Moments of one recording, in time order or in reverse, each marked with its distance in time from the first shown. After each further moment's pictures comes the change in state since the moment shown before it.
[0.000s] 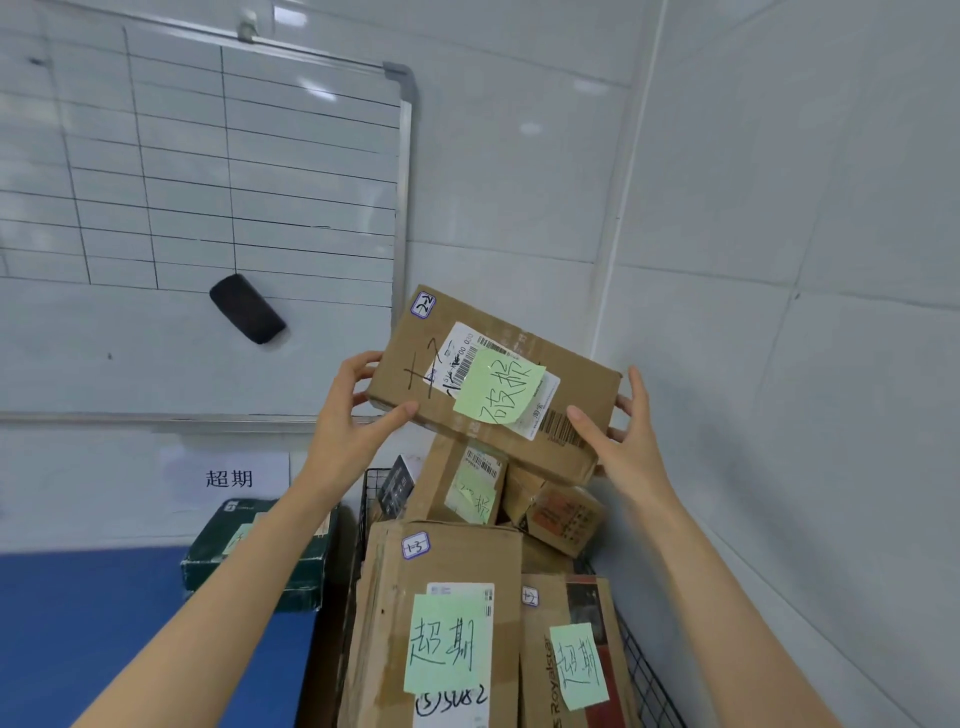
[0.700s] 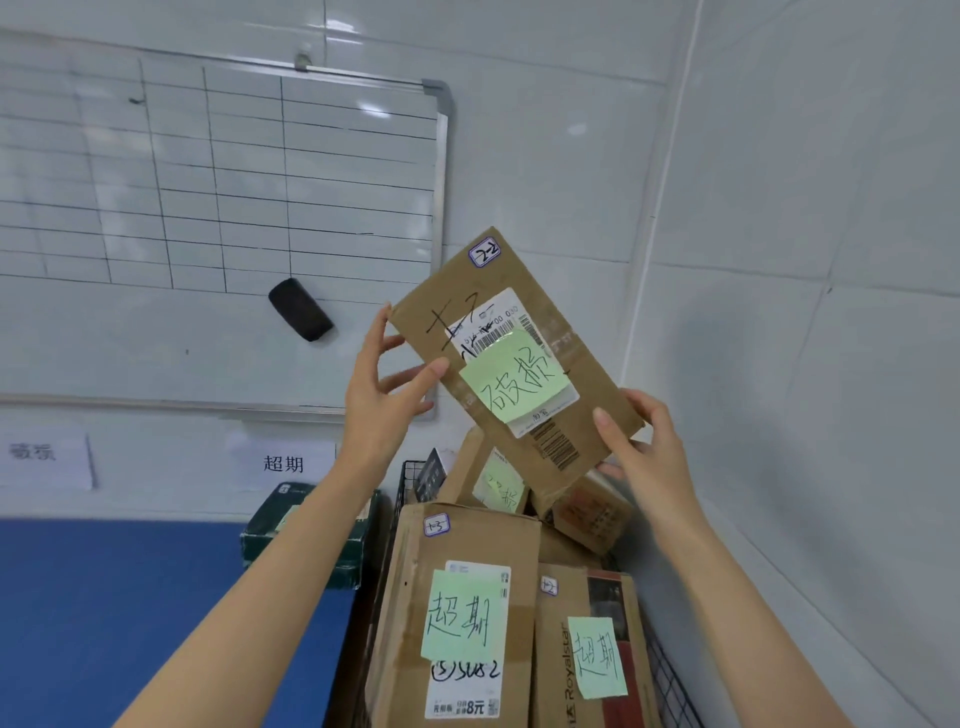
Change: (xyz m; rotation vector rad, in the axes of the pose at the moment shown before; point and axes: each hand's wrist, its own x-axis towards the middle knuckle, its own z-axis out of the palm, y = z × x) left_hand -0.017 0.052 0.013 -0.204 0.189 -0.006; right_hand -0.035 -0.009 -0.007 0.085 -0.043 -0.070
